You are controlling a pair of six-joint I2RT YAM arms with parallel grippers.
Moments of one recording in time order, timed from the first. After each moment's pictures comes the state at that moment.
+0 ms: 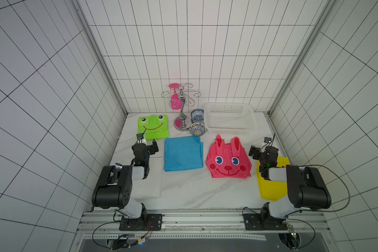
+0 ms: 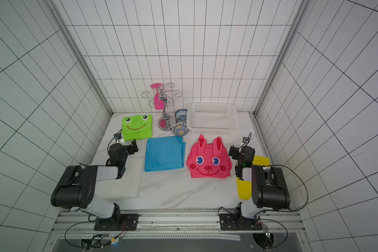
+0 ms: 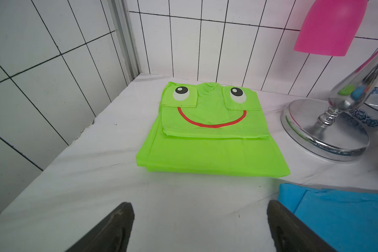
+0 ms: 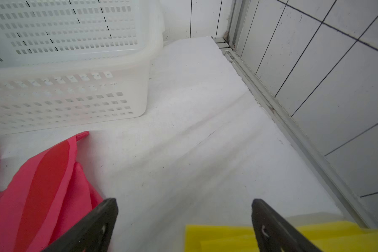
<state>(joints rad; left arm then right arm) 0.01 1.56 0.44 0.80 -0.14 -0.12 -0.01 1.54 0.40 0.72 0.10 0.03</state>
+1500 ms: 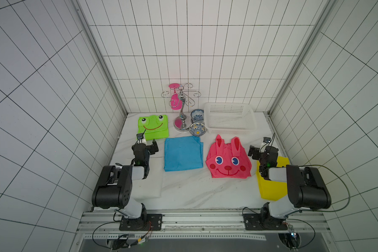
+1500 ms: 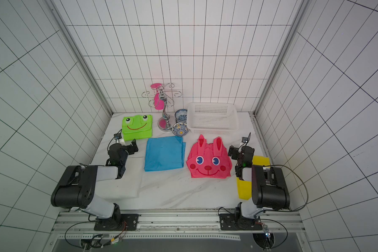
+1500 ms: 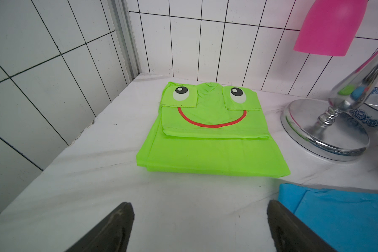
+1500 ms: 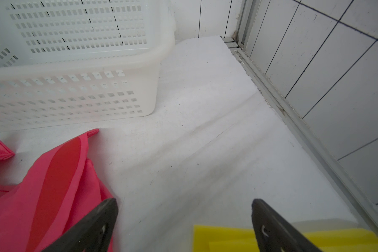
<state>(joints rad) 0.01 1.56 0.44 0.80 -0.14 -0.12 -0.01 1.54 0.40 0.72 0.06 0.03</state>
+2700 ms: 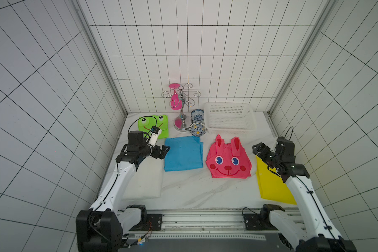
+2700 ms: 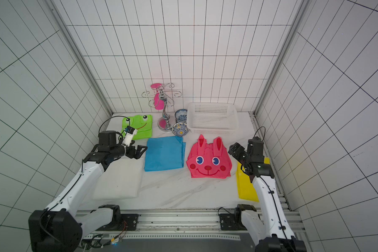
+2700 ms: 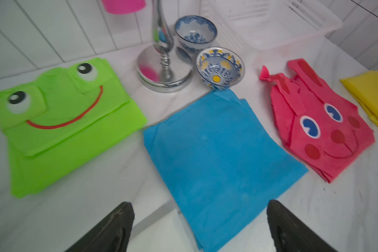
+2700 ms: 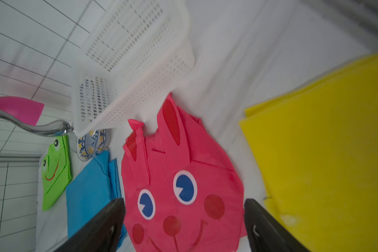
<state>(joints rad) -0.08 1.13 0.86 -0.49 0.49 0.27 0.05 0.94 0.75 -0.62 -0.17 0.64</state>
